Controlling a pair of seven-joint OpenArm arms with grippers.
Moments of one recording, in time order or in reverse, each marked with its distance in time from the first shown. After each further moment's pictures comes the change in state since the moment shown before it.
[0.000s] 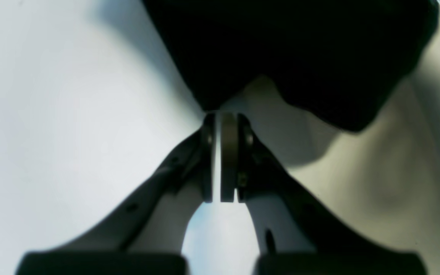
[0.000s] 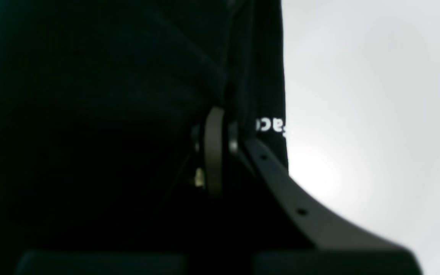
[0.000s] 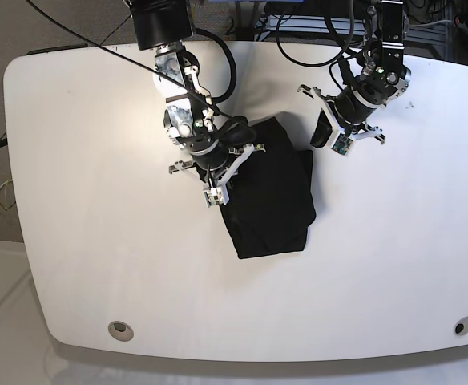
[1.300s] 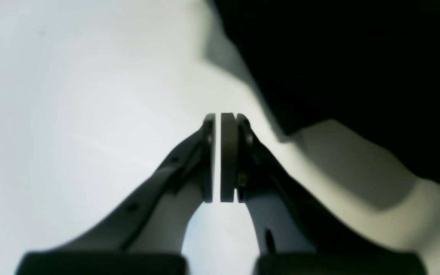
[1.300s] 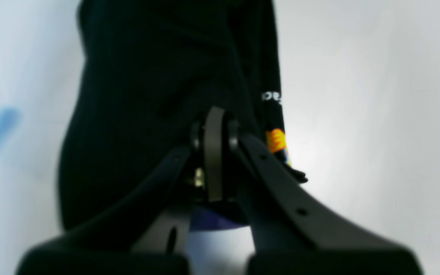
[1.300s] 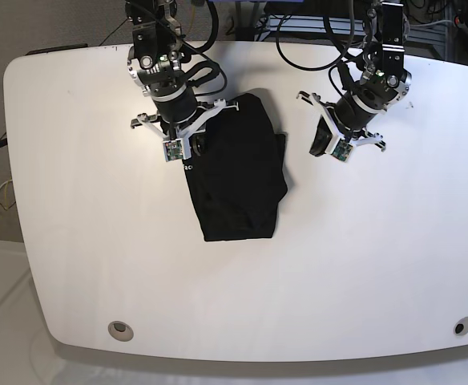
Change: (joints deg) left arm -0.6 0.4 1.4 1.9 0.1 0.1 0.0; right arm -21.2 3.1 4.8 31.9 -0.2 0.8 -6.4
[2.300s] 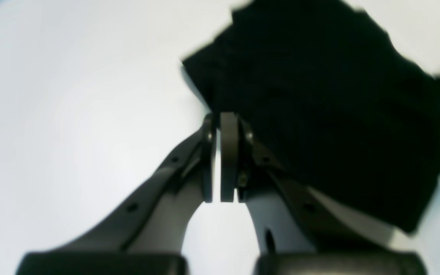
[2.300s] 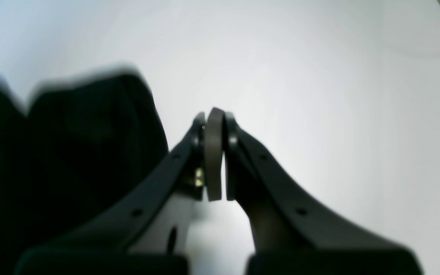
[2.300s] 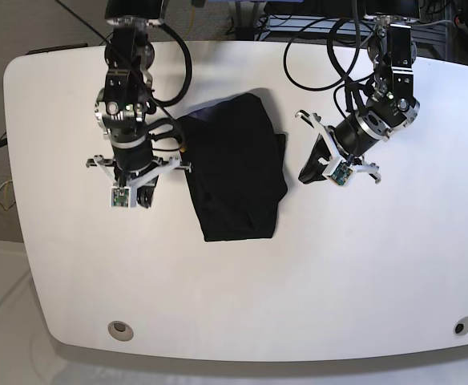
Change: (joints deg) left arm -6.8 -1.5 -0.1 0.2 -6.1 -7.9 -0.2; right arm 9.9 -0.1 12.9 -4.7 0.2 0.1 3.6
